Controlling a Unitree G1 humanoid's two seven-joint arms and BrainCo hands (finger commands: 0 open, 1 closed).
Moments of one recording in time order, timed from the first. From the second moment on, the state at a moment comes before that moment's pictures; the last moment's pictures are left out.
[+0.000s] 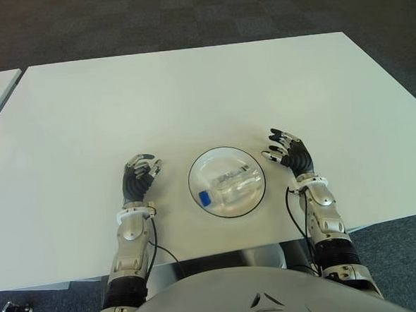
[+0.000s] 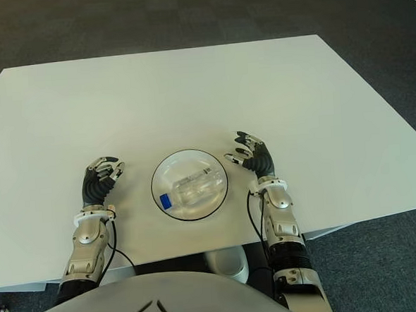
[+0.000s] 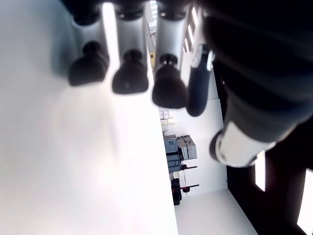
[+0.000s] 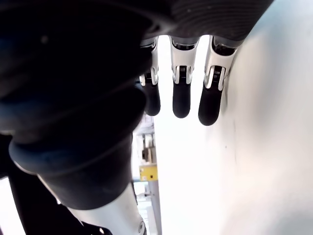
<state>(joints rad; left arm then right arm) 0.21 0.05 0.07 0.24 0.09 -0.28 0.17 0.00 -0.14 -0.06 0.28 0.14 -0.14 0.14</state>
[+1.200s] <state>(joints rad) 0.21 0.05 0.07 0.24 0.09 -0.28 0.17 0.02 -0.12 -0.05 0.25 0.12 -0.14 0.16</state>
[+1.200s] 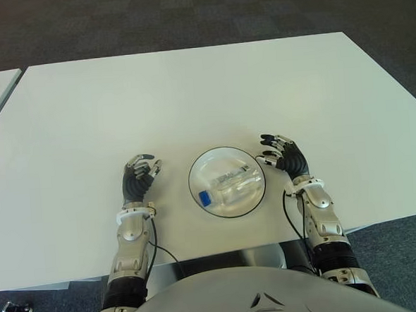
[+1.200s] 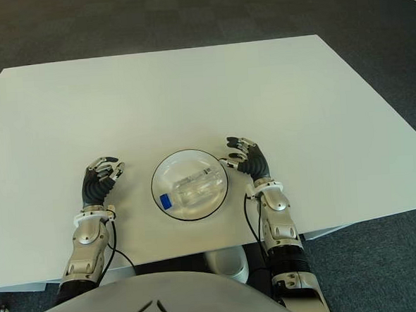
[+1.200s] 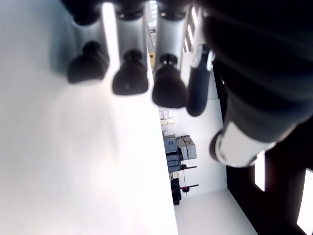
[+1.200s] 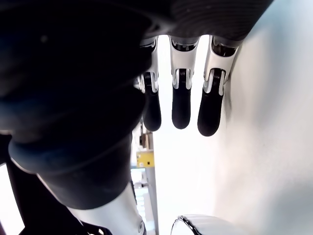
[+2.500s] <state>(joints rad) 0.21 0.07 0.07 0.23 0.08 -0.28 0.13 -0.09 -0.02 -0.06 0.64 -0.08 -0.64 -0.19</state>
